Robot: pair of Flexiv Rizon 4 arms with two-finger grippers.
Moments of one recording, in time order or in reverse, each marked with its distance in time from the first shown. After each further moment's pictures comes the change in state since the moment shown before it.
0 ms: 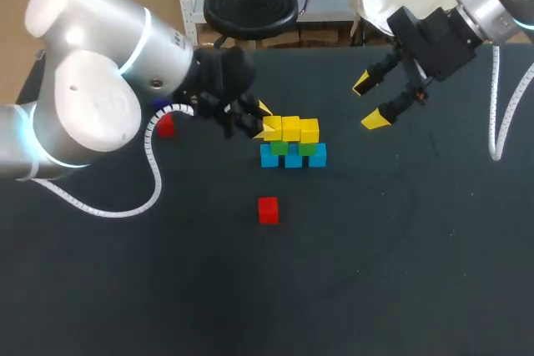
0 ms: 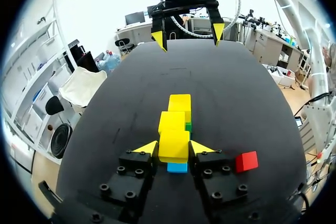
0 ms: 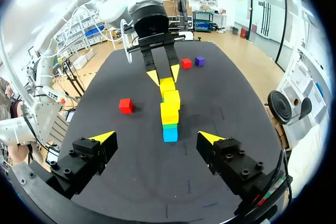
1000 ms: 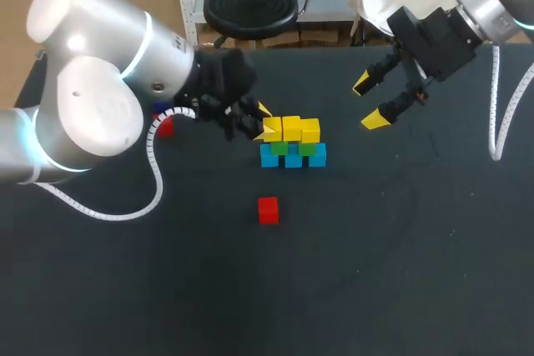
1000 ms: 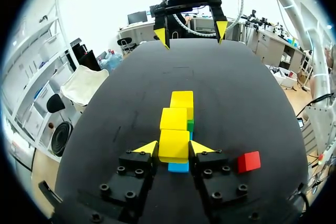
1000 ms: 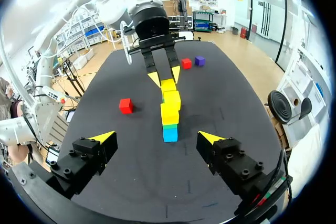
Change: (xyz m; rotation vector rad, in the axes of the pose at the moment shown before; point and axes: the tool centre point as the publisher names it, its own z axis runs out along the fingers) left arm 0.004 0.001 0.003 -0.014 0.002 -0.011; right arm 0.000 0.000 0.000 0.000 0.000 0.000
